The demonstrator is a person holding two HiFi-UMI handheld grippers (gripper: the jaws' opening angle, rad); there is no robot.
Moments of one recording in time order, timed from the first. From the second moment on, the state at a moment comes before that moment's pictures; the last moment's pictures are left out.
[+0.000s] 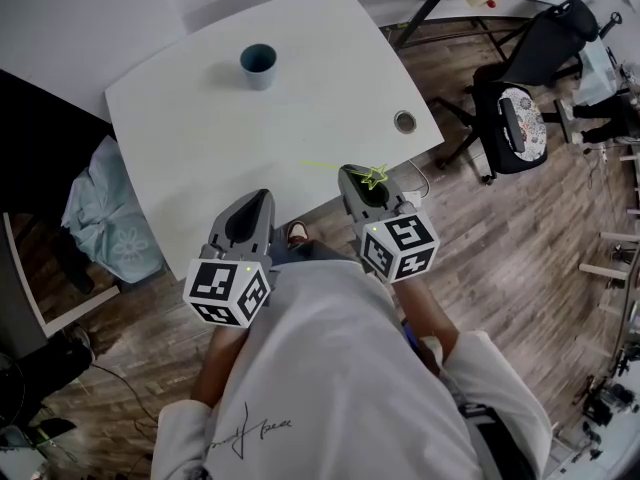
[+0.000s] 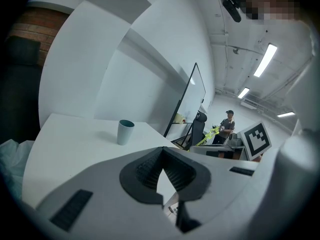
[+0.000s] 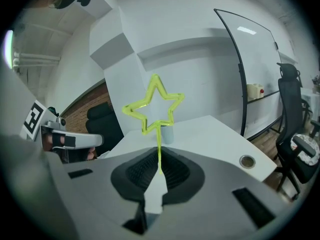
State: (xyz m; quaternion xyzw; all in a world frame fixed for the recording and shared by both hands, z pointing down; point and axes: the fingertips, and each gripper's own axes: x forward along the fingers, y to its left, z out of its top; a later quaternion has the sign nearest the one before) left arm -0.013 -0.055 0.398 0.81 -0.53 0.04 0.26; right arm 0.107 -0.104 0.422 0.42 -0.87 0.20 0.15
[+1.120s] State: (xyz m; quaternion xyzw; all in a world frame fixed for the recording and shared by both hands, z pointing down) left arm -0.022 -0.048 0.402 0.80 -0.53 0.05 0.26; right arm 0.105 -0.102 0.420 0.38 -0.89 0.19 0.18
